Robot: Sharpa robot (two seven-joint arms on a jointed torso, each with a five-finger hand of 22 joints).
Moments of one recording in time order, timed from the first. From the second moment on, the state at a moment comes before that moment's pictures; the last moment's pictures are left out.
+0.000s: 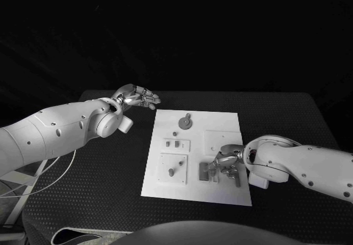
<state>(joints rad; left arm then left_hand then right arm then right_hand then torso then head) 1.23 -0.73 -0.11 1.16 -0.37 -0.16 0.24 1.10 -0.08 0.35 -0.29 0.06 0.85 0.19 0.30 0.42 1.11 0.15 0.07 0.13 0.86 0.11 0.67 0.34 0.01 0.85 0.01 0.07 0.88 1.12 -0.85 -0.15 1.62 -0.93 0.07 -0.48 0.66 -0.25 0.75 -0.07 0.04 1.01 0.09 0.25 0.66 1.22 -0.02 1.02 1.15 1.26 -0.13 1.42 0.93 0.25 1.15 -0.01 0.79 1.31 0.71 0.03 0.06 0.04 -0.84</state>
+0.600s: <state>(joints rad) 1.23 -0.72 -0.11 1.16 -0.37 -0.16 0.24 1.09 -0.08 0.35 -0.29 0.06 0.85 0.19 0.30 0.42 1.11 0.15 0.07 0.13 0.86 0.11 0.67 0.34 0.01 0.85 0.01 0.07 0.88 1.20 -1.03 -0.13 1.68 -1.02 0.13 -0.48 0.71 -0.11 0.70 -0.18 0.04 1.08 0.06 0.29 0.70 1.35 -0.05 1.22 1.29 1.33 -0.15 1.46 1.00 0.26 1.18 -0.03 0.81 1.31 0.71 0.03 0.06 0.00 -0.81</state>
